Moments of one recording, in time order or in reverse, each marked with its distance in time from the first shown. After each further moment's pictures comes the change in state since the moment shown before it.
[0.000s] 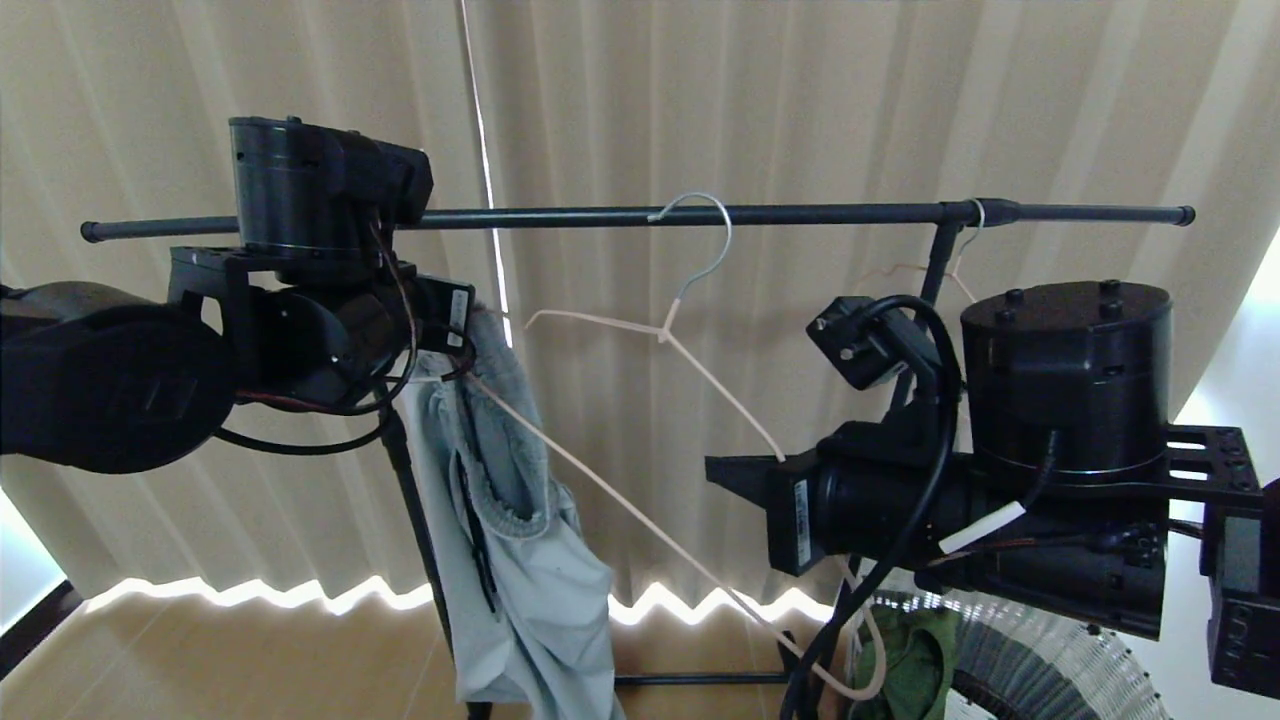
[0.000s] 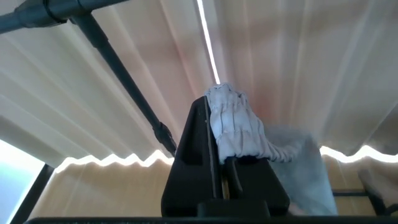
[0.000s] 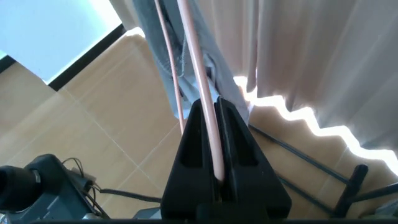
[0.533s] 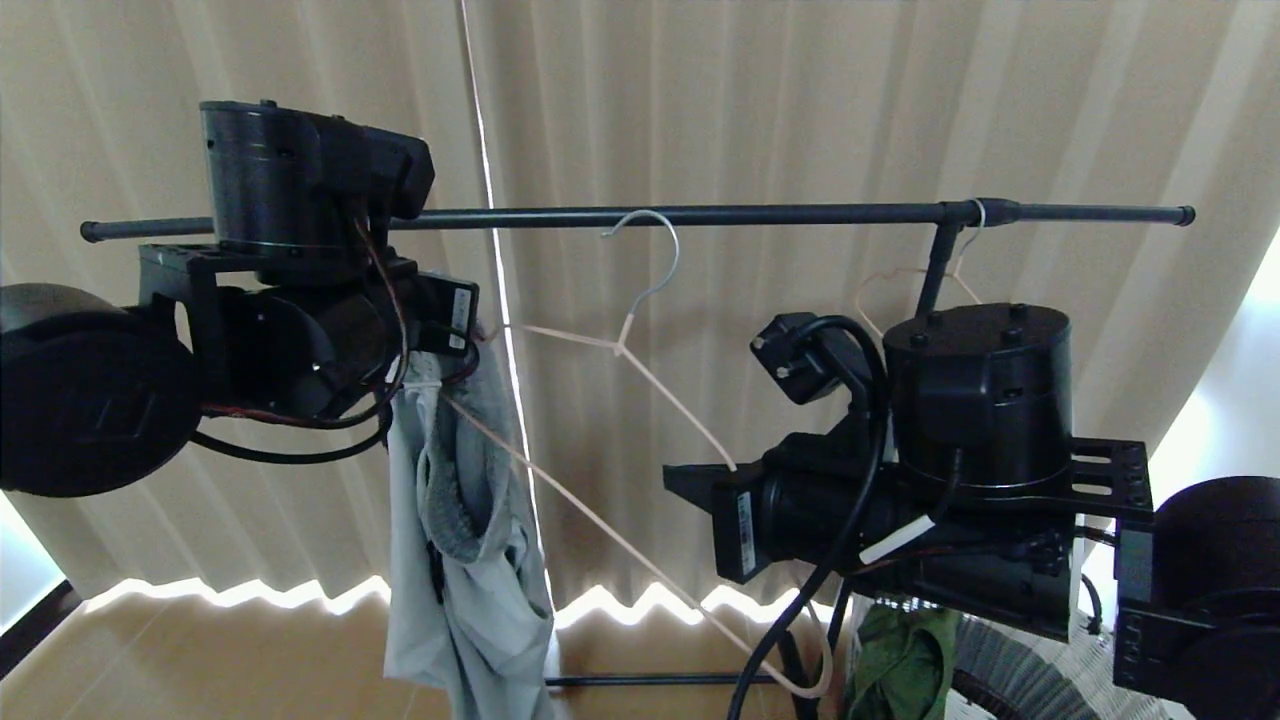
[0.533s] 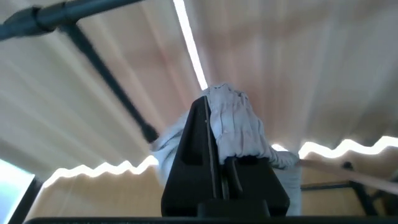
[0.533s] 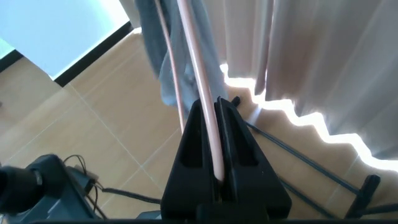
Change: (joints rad) left arm -0.051 -0.050 0.032 0.000 -0.001 0.006; right arm 0.033 0.086 -0.028 -0.066 0.005 -0.004
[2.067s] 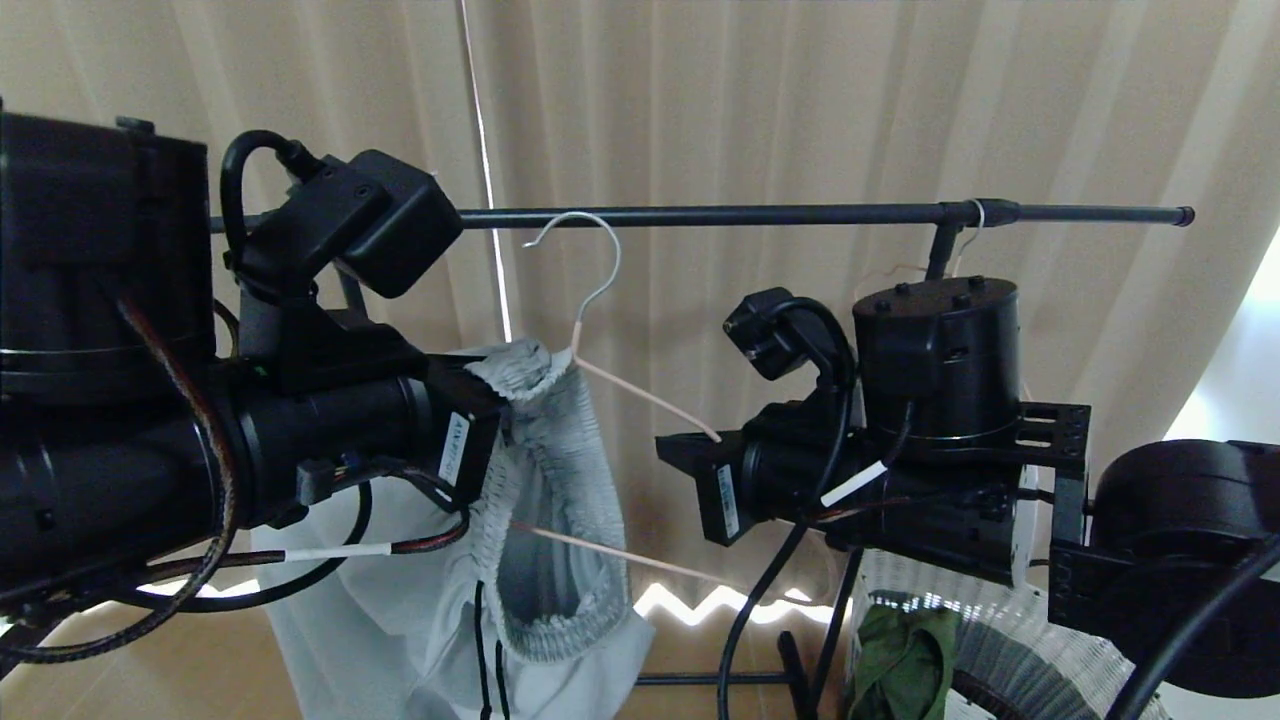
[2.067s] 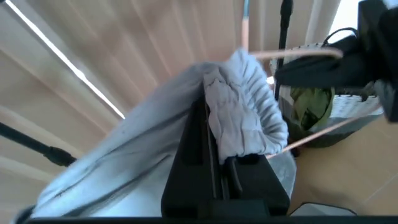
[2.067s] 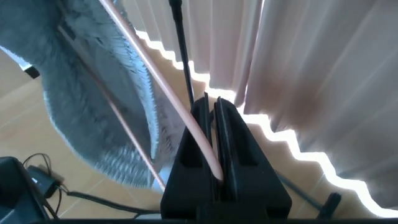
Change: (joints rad) left arm -0.204 -0.262 0.189 0.139 -0.389 0.040; right arm -0.044 0.049 -0.079 0.001 0.015 -0.148
